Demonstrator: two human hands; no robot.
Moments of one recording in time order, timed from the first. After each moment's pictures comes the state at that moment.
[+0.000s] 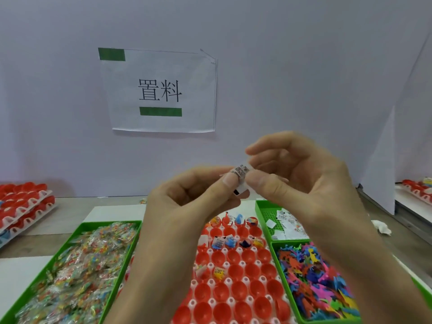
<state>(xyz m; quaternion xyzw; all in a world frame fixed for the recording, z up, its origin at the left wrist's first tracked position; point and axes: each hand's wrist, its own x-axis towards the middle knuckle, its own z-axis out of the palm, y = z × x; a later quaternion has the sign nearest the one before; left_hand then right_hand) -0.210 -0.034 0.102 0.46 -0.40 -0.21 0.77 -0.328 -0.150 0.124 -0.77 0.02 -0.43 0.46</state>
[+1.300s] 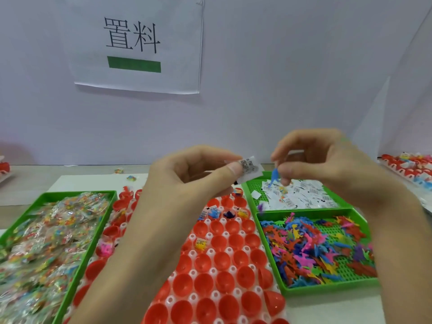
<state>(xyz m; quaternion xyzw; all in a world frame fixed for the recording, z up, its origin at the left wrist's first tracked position) -0.204 -0.057 0.075 0.53 -0.40 -0.26 0.70 -0.350 -0.251 0.092 -0.83 0.07 -0.24 0.50</state>
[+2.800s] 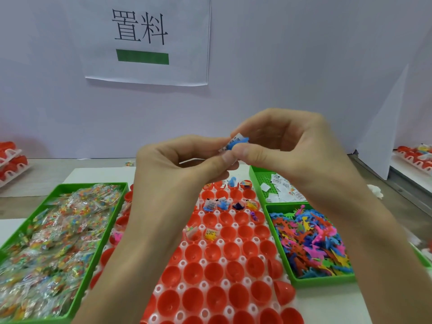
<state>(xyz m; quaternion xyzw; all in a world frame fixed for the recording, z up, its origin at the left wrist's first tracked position) -0.193 -0.056 0.068 0.54 -0.38 -0.17 0.73 -0.311 -0.186 0.095 -0.81 0.07 -0.35 0.46</state>
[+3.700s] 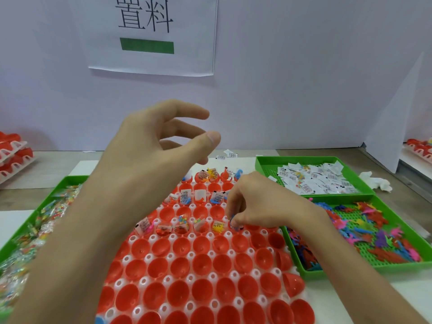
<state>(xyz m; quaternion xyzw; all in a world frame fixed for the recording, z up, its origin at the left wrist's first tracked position) -0.164 -0.029 0.087 0.68 -0.45 -0.10 0.57 -0.270 -0.205 0.013 -0.96 0.16 0.01 0.22</state>
